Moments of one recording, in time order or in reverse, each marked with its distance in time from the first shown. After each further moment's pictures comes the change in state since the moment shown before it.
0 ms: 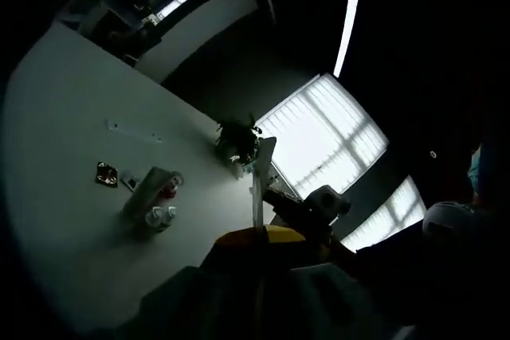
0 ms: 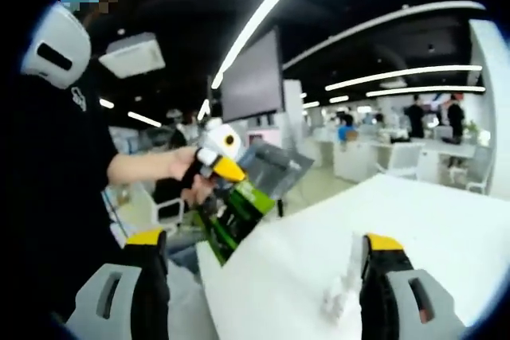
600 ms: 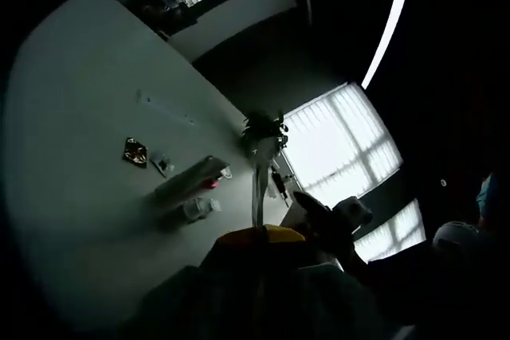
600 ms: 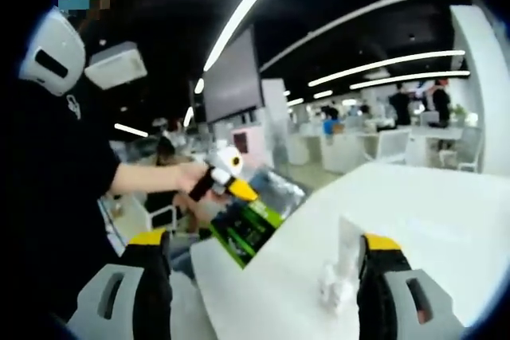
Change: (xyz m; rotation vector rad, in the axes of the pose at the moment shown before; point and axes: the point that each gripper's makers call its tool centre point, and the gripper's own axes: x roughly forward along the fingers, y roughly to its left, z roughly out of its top) left arm 0.006 0.095 0.000 -0.156 0.049 0.088; right arm -0.003 -0.025 -0.020 0.094 -0.007 -0.060
